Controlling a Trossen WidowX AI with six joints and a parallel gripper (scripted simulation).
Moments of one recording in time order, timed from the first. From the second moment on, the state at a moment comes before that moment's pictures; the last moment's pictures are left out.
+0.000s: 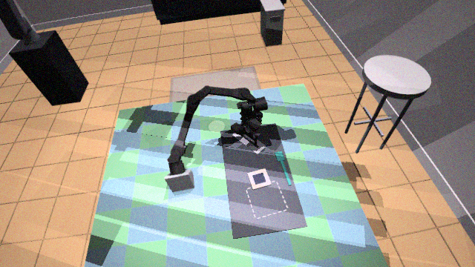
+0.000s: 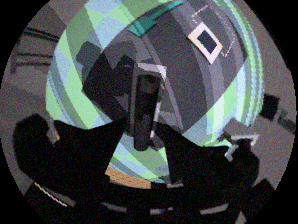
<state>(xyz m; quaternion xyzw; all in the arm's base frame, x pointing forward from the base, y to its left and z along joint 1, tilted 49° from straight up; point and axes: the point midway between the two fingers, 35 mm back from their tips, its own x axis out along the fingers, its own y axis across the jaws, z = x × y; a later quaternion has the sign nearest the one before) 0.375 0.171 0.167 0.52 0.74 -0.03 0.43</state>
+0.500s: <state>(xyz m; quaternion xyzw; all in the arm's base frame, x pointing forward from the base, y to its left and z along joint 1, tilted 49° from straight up) 0.380 0.154 0.179 0.53 0.73 -0.03 0.43</state>
